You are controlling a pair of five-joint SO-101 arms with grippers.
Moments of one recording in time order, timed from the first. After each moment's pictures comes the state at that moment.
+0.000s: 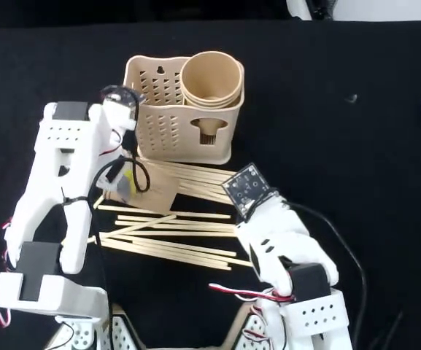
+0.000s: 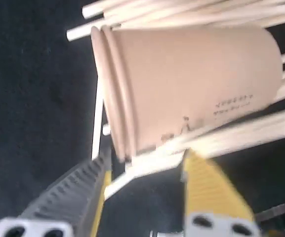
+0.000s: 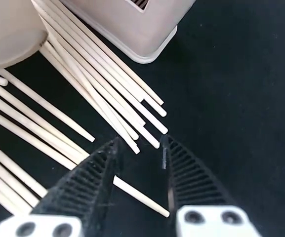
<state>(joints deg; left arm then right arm) -2.6 -3.0 8.9 89.6 -27.0 -11.7 -88.1 81.5 61.5 26.6</state>
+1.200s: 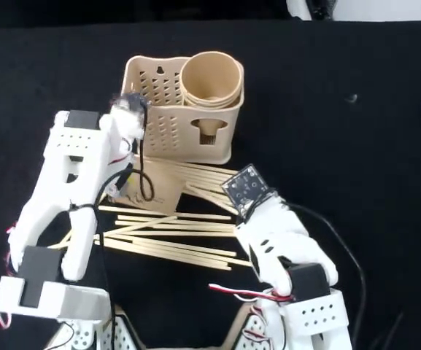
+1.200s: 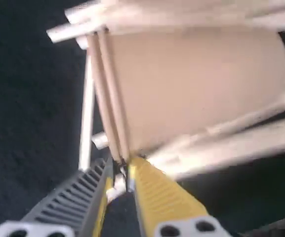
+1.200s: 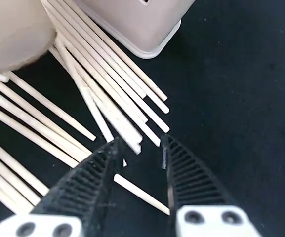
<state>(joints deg) 0.7 -4.4 16.0 85.9 -24.0 -11.7 -88.1 81.9 61.5 26.7</state>
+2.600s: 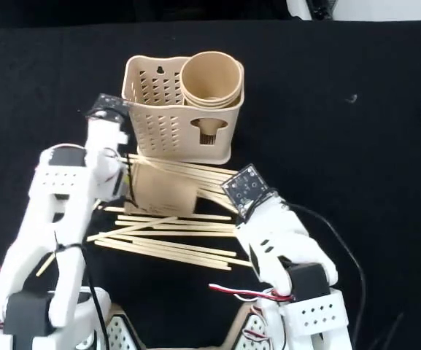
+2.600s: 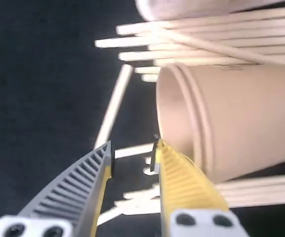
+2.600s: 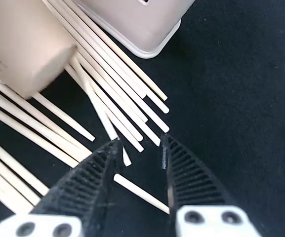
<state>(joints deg) -2.1 -22.5 38.0 63.0 -15.2 -11.7 -88.1 81.9 61.5 26.6</state>
